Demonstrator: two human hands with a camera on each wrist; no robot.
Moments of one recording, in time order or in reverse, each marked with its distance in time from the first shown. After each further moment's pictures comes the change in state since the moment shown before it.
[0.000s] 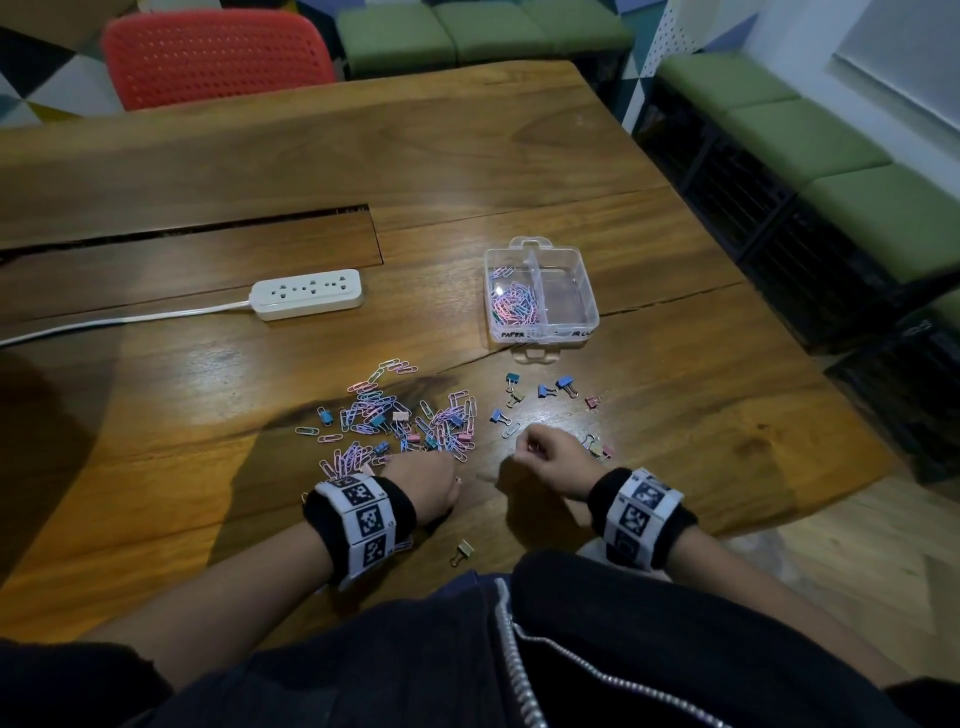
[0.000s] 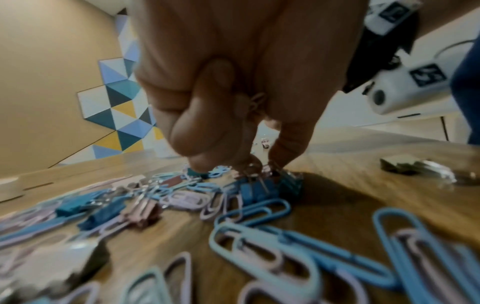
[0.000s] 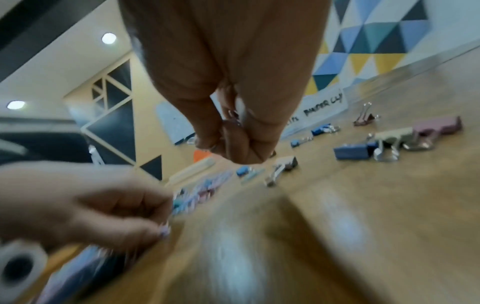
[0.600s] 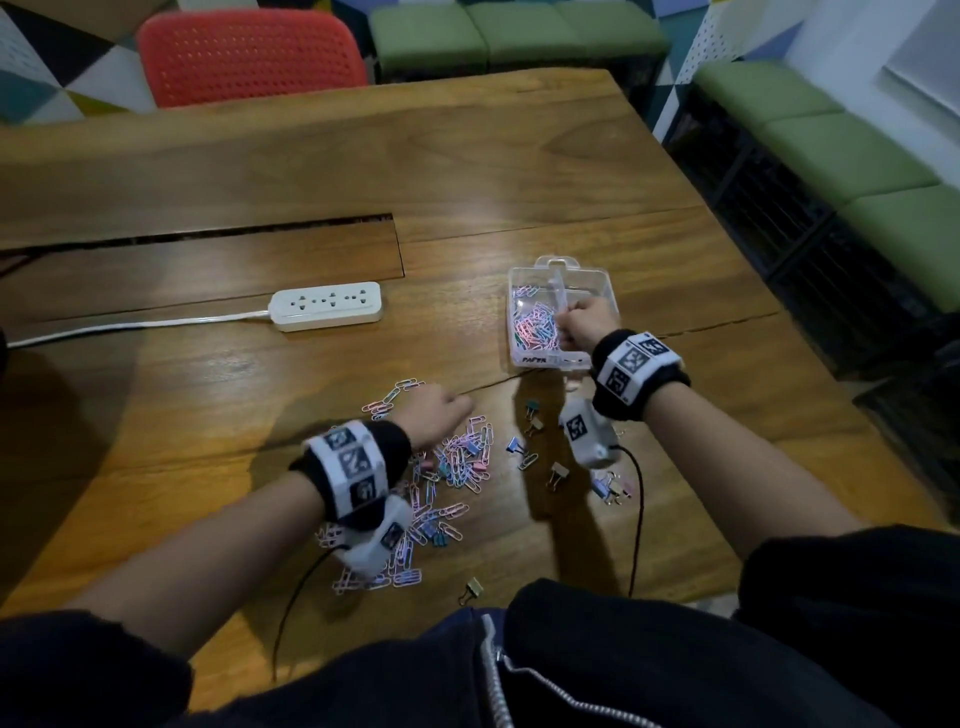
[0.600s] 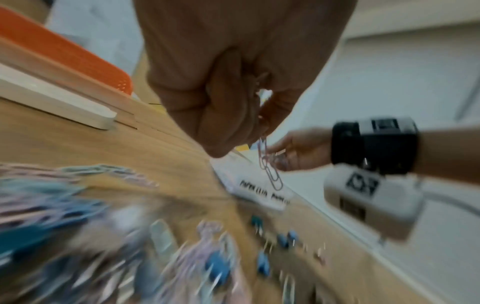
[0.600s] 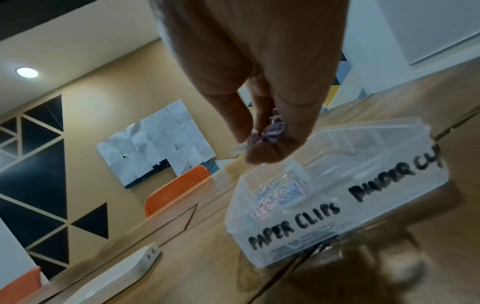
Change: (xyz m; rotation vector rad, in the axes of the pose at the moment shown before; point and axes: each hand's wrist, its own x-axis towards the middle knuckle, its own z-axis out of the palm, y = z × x) left_hand 0.032 -0.035 -0.074 -0.825 0.110 -0.113; right_hand 0.127 -0.071 -0.100 0.297 0.388 0.159
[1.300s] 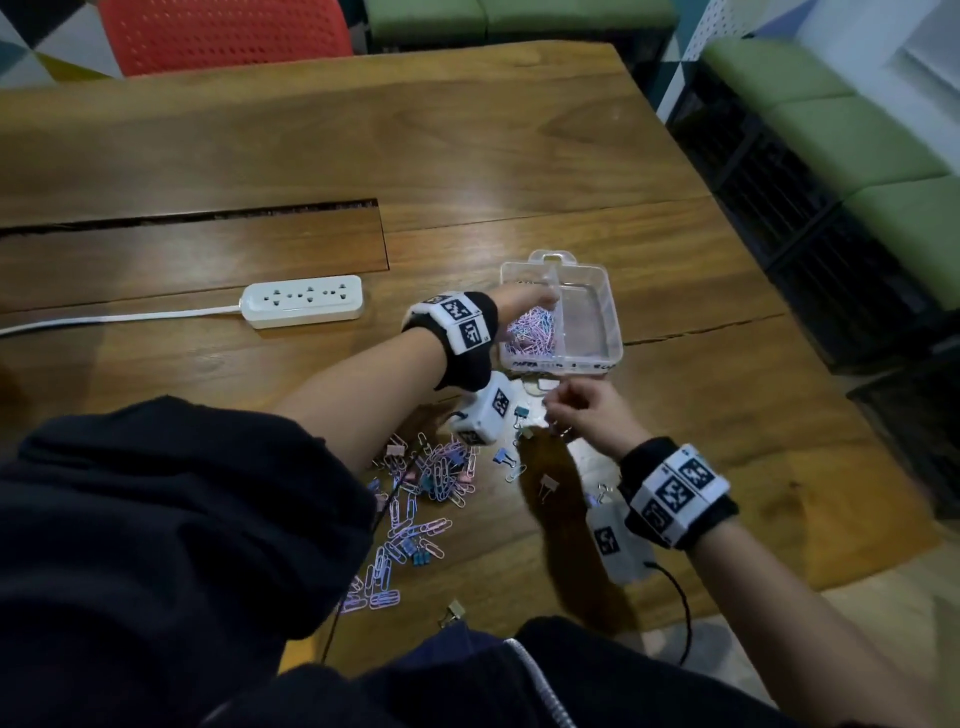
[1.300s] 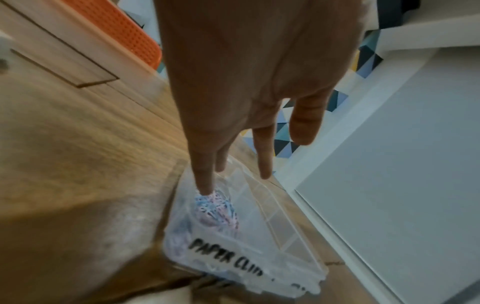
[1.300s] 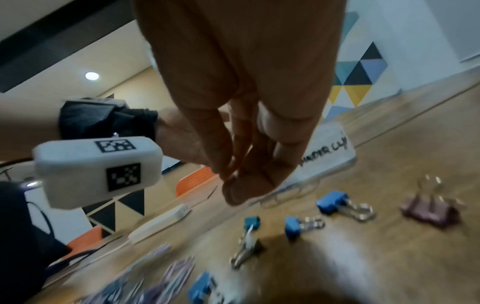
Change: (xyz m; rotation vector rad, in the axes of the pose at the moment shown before) left_hand 0.103 0.107 -0.018 -0.569 -0.162 -0.090; right_hand -0.063 0.052 -0.013 -0.119 -0.278 -0.102
